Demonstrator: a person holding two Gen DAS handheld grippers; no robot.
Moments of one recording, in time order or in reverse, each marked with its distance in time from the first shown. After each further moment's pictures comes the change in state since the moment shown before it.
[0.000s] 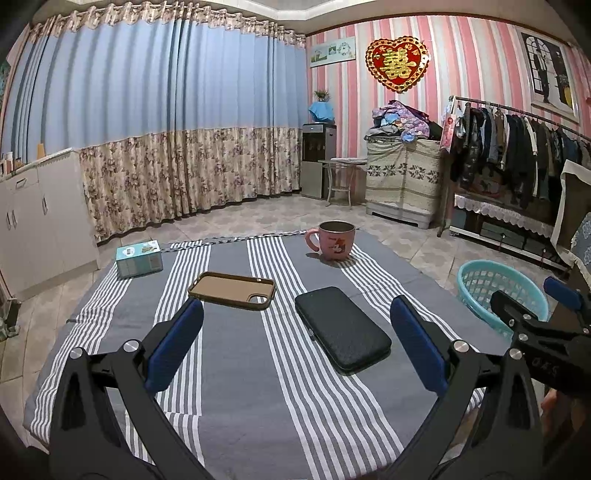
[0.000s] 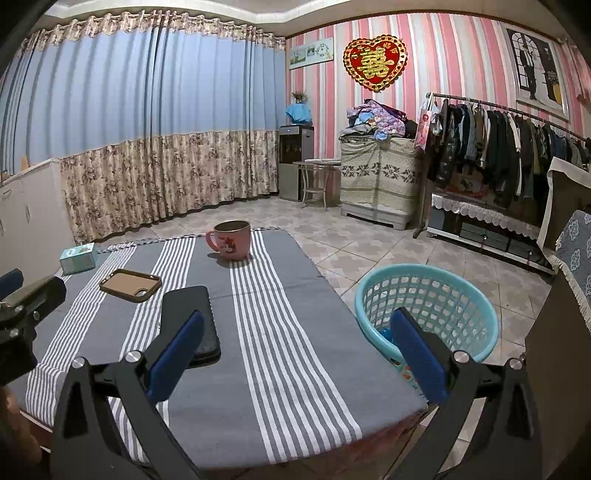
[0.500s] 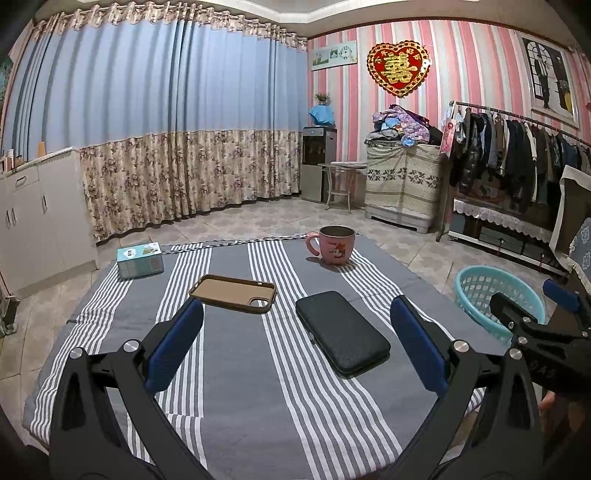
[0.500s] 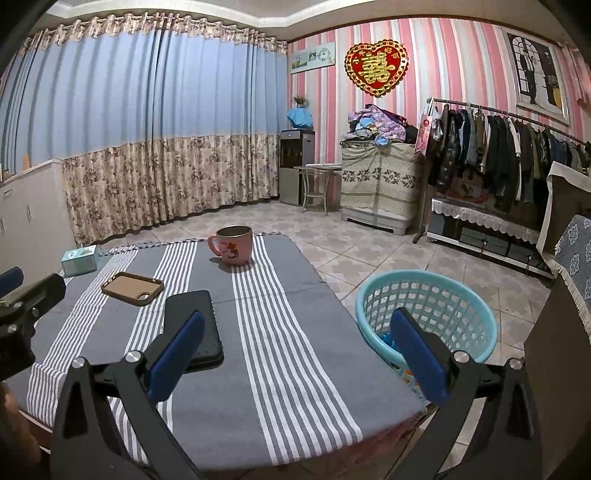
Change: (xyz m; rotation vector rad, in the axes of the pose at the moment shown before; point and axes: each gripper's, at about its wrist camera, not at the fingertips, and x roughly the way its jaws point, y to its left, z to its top) left arm -0.006 0.001 0.002 -0.010 -0.006 -0.007; right arm -0.005 0.005 0.005 -0.005 -0.013 0.001
